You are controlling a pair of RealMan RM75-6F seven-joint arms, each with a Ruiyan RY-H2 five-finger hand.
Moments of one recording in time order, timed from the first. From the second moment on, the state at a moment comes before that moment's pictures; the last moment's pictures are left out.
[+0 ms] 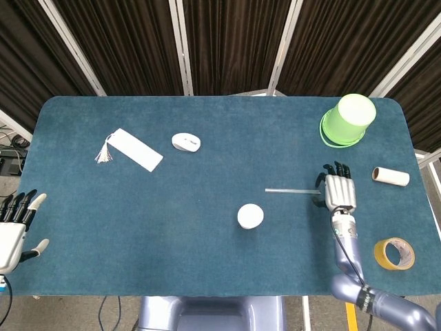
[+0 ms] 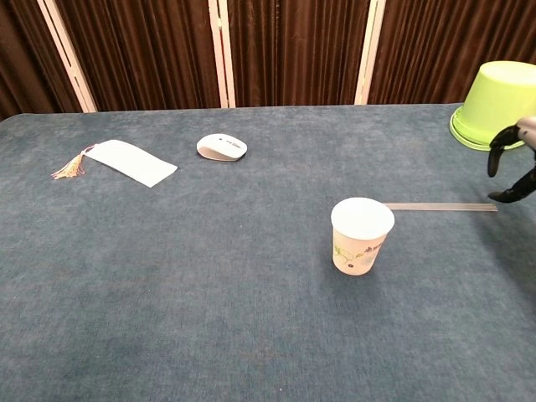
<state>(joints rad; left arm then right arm) -0.09 -1.11 -0.01 -1.61 1.52 1.47 0.13 0.53 -1.61 0.32 -1.29 -0.88 1.09 -0.45</state>
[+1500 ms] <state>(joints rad) -0.12 -1.10 -0.01 -1.64 1.48 1.40 0.12 0.70 -1.76 0.35 -1.09 -0.63 0.89 -0.46</state>
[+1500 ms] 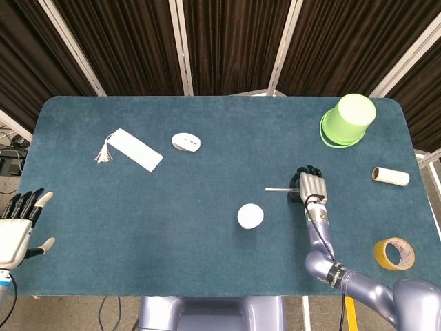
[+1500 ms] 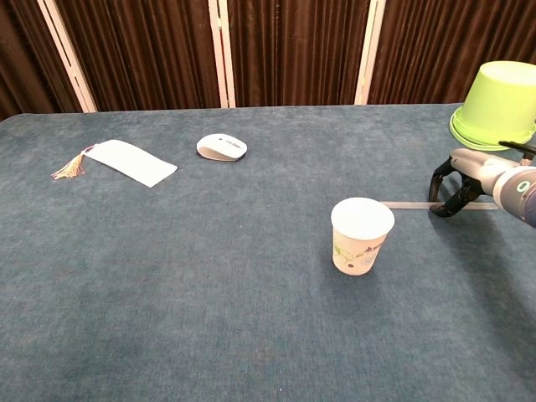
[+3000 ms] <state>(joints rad) -0.12 -1.11 -0.02 -1.63 1.48 1.42 0.13 0.40 -1.46 0.53 -2.05 -0.71 1.03 0.33</state>
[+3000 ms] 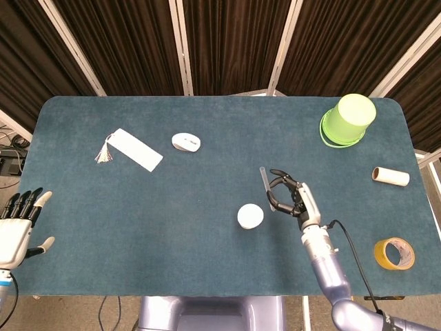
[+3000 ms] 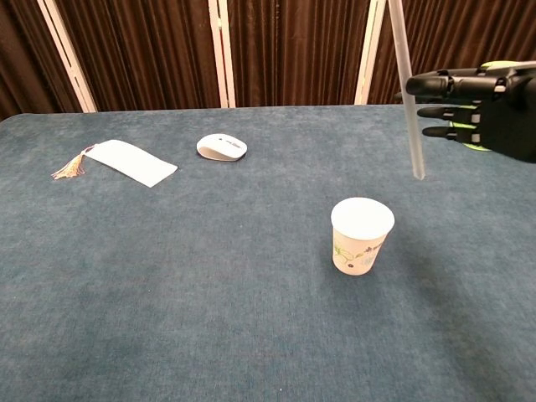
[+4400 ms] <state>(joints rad) -0.12 -1.10 -0.01 -1.63 1.49 1.41 0.12 0.41 -1.73 0.42 -1.86 -0.81 1.08 0.44</state>
